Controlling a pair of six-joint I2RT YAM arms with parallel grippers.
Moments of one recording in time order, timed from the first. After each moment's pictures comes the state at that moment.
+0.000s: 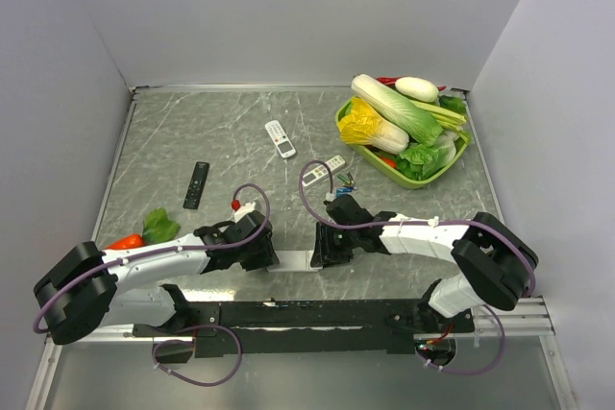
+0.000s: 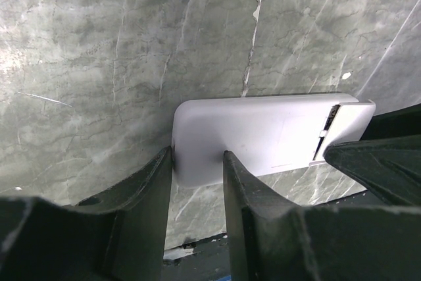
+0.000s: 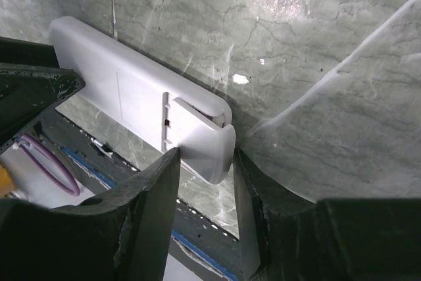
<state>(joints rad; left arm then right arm) -0.93 1.20 0.51 -0.33 -0.11 -1.10 0.85 1.44 0.62 -0.18 -0.27 0.81</state>
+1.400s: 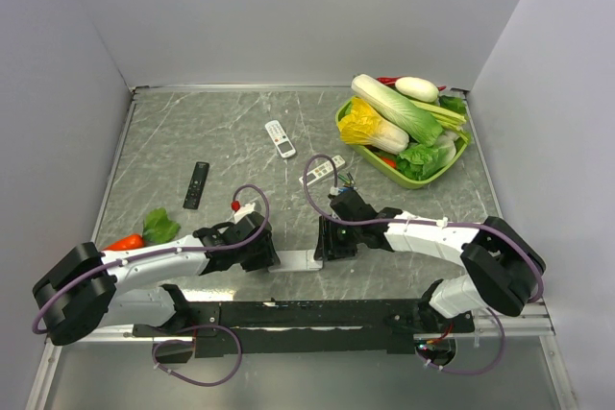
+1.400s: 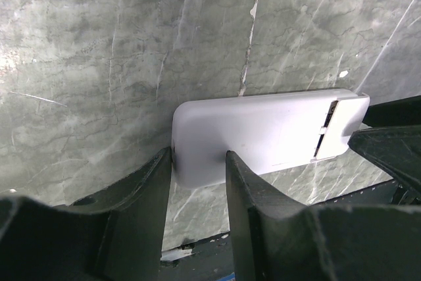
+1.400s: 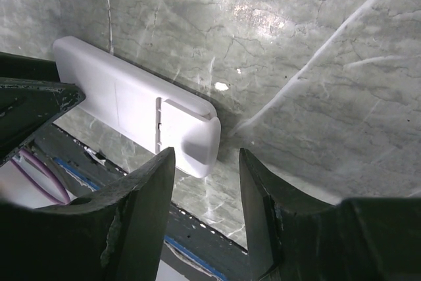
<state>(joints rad) -0.93 1.19 0.50 -0.31 -0.11 -1.10 0.81 1.40 0.64 -0.25 -0.22 0.76</state>
